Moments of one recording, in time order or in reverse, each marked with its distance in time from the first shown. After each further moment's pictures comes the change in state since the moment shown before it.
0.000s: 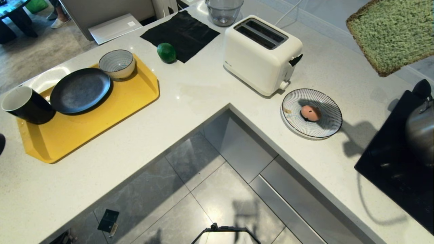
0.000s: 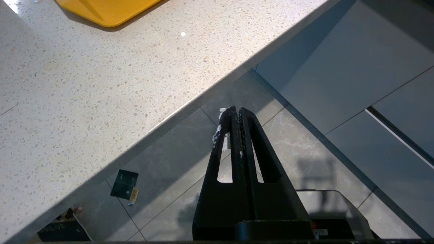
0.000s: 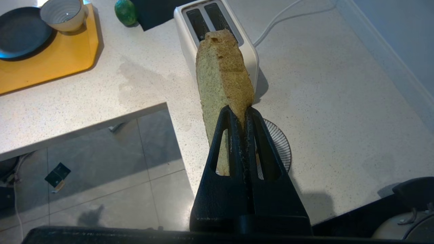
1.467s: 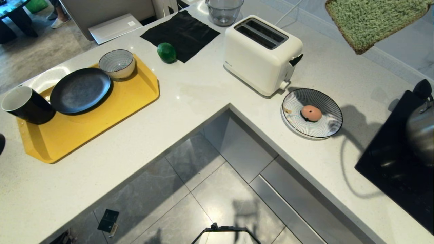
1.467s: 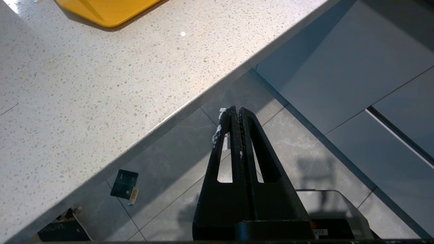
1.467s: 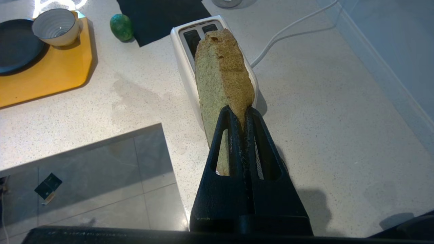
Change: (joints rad) left arm 0.000 0.000 0.000 0.000 0.000 0.000; right arm 0.000 0.167 -0.191 0.001 0.003 -0.024
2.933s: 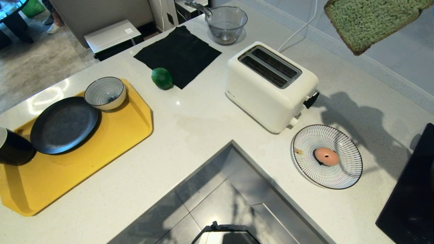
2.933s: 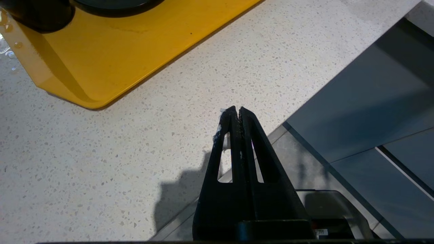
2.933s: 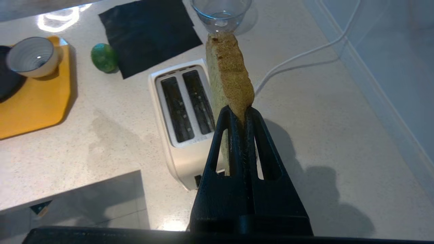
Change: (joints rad) left arm 0.000 0.000 0.000 0.000 0.000 0.000; right arm 0.000 0.012 0.001 0.003 0.026 0.001
